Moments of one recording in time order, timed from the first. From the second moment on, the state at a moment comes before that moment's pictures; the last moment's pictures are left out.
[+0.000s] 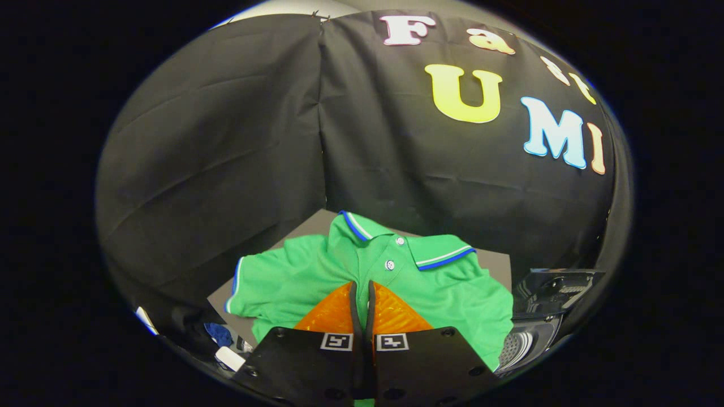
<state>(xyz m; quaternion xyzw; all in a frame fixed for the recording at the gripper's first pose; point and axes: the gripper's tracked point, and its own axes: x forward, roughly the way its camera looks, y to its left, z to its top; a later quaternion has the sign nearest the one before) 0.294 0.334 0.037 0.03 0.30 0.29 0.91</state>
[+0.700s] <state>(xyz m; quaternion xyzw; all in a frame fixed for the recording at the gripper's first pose) 0.315 0.225 0.112 0.05 0.22 0.23 0.95</state>
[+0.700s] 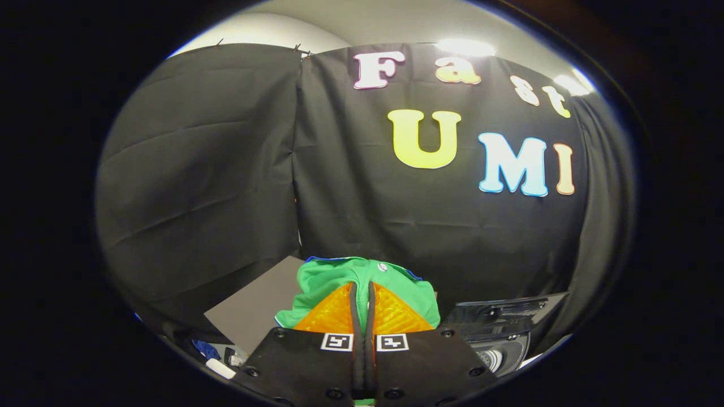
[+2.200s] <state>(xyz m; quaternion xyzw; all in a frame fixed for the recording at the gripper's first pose) 0.329 -0.043 0.043 0.11 0.25 0.07 0.96</state>
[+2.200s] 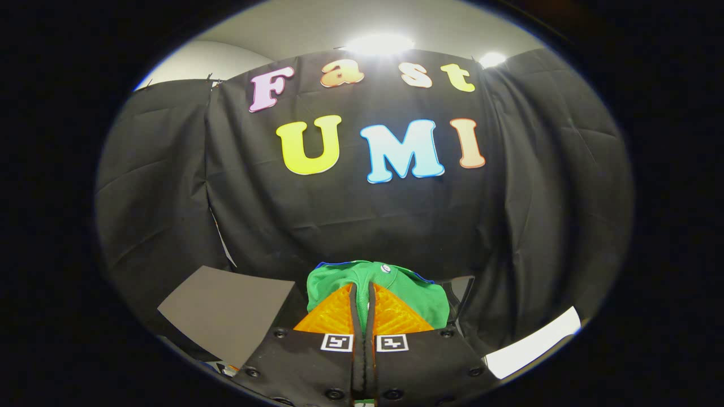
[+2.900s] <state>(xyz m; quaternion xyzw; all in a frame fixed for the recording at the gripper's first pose) 0.325 -0.055 -0.088 0.12 0.32 0.09 0.93</state>
